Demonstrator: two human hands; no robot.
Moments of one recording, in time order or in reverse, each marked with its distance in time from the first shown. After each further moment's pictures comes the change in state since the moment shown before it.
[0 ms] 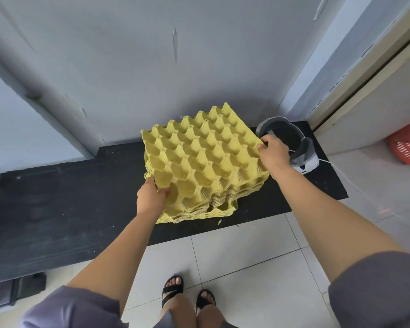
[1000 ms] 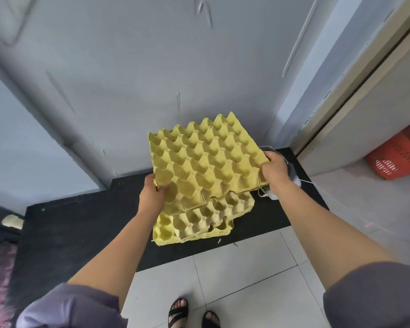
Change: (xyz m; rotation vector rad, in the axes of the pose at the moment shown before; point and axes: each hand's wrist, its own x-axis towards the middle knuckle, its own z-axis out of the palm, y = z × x) left_hand -0.033 0.082 -0.089 -0.247 -0.030 0.071; right_hand -0.041 -0.054 -0.086 0.423 0.019 0.134
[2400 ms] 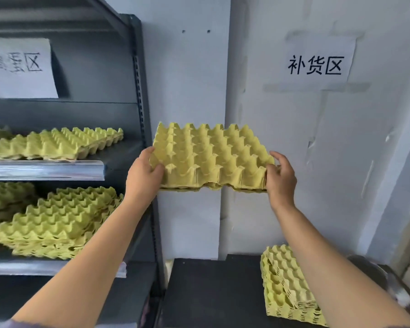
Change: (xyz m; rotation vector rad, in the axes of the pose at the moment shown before) left_hand -0.356 0.046 -0.510 0.049 0.719 0.654; right_hand -0.498 -0.289 0.072 0.525 0.124 -0.743
